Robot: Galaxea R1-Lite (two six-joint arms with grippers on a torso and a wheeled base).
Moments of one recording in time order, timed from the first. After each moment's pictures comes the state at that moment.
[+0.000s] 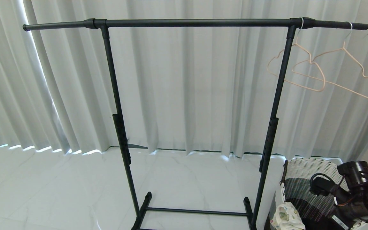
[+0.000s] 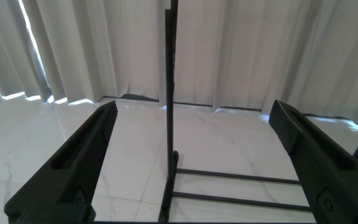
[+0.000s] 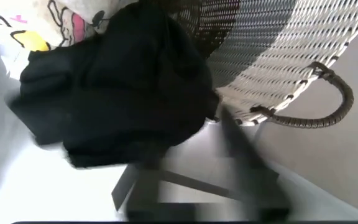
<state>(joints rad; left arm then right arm) 0.00 0.00 0.00 0.01 0.00 0.02 -0.05 1.95 -0.46 -0.40 -0.17 -0.69</state>
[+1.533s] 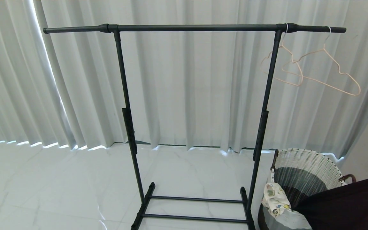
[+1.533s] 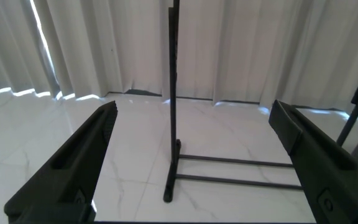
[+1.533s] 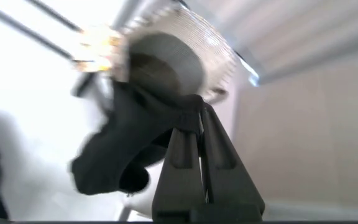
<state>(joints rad) 0.00 0.00 0.00 0.01 0.00 0.04 0.00 0.93 -0.81 0.41 0.03 -0.62</state>
